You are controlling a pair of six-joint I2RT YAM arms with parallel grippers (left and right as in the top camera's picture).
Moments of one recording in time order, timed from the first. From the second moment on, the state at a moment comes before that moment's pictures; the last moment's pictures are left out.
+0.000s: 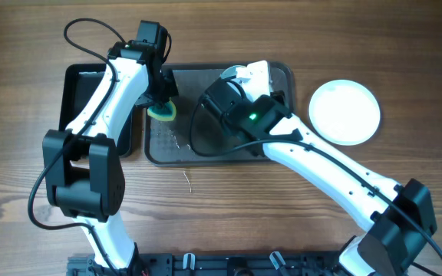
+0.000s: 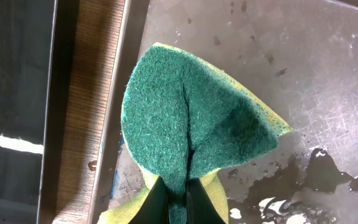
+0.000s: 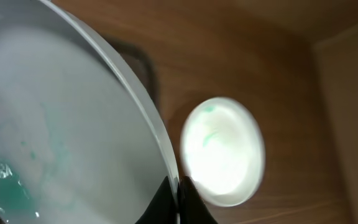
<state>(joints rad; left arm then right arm) -0.19 1.97 1.57 -0.99 -0.05 -0.46 0.80 1.72 1.47 -1.06 0.89 0.51</state>
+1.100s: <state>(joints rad) -0.19 1.97 1.57 -0.99 -0.05 -0.46 0.77 1.72 1.47 -0.99 0.77 0.40</state>
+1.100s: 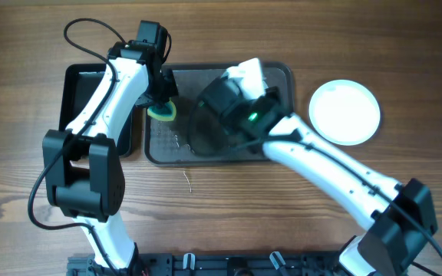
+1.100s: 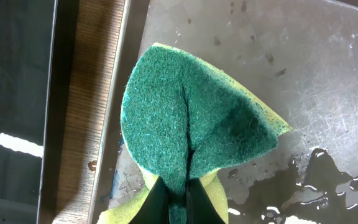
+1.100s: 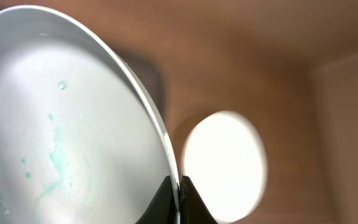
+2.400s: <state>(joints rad) -0.19 1.97 1.57 -0.98 -0.04 -0.46 -0.33 1.72 1.22 -0.89 -0.02 0.41</state>
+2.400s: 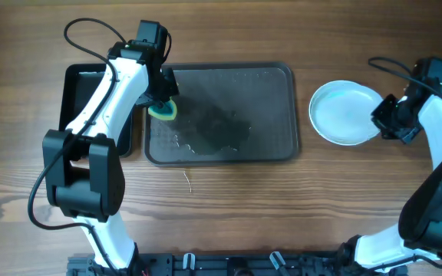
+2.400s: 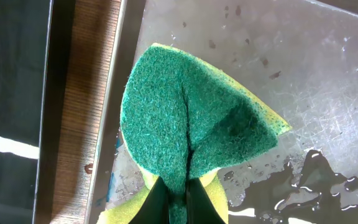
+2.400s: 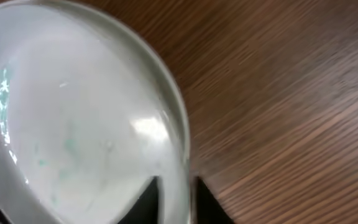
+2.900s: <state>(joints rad) -0.18 1.97 1.61 -1.05 -0.04 -0.42 -0.23 1.72 1.38 -1.04 -0.05 0.38</state>
